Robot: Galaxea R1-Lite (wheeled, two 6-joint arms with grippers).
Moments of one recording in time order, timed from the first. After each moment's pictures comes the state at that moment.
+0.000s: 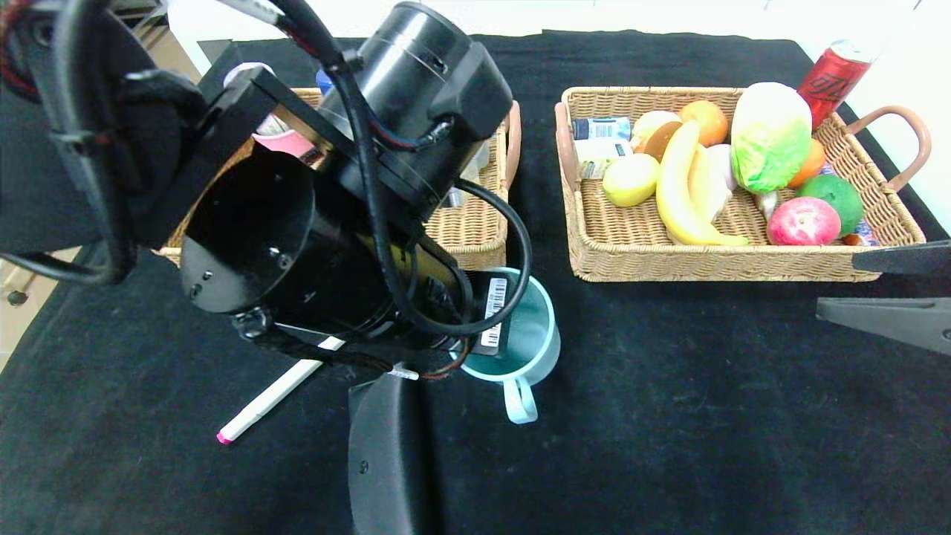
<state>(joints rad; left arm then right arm) -0.86 1.77 -1.77 0.79 0.31 -0.48 0.07 1.23 -1.11 0.29 0.57 -0.26</state>
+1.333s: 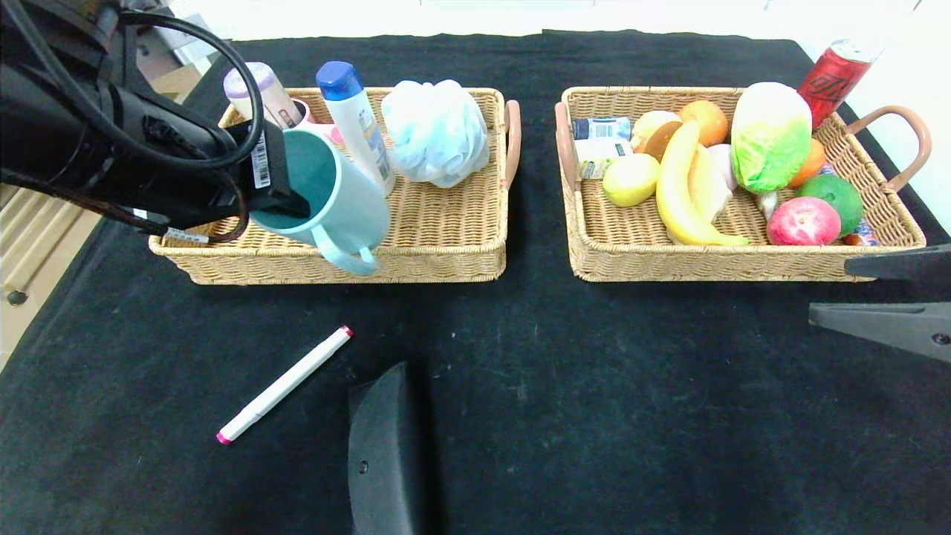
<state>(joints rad) -0.39 1.61 -1.82 0.77 0.17 -0.42 0.08 1.24 -1.10 0.29 0.57 -0.26</state>
